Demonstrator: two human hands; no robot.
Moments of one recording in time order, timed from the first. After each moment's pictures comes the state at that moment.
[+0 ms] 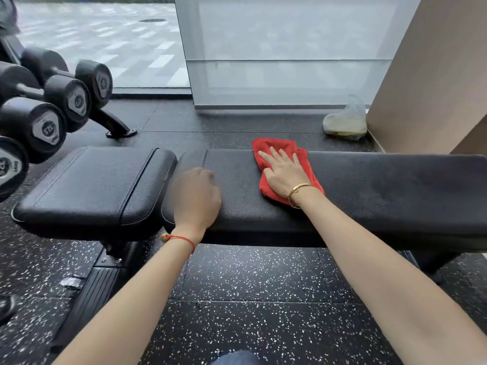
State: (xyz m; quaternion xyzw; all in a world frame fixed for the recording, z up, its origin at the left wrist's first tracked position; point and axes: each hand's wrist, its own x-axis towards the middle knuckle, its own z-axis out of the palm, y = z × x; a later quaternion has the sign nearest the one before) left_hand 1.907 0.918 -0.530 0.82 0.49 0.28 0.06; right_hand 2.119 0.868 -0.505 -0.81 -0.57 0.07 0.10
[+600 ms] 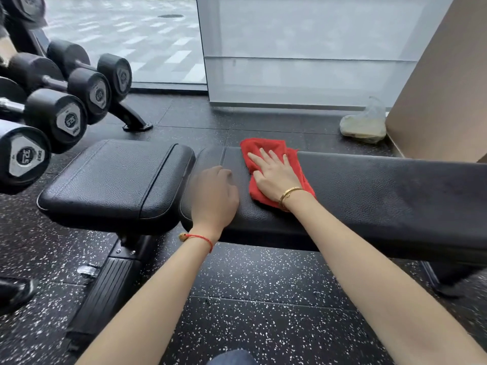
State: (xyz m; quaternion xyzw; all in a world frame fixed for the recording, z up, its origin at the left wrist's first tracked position) left_hand 1.903 0.919 -0.532 0.82 0.49 0.29 0.06; right_hand 2.063 0.896 -0.505 -0.79 -0.61 0.07 0.10
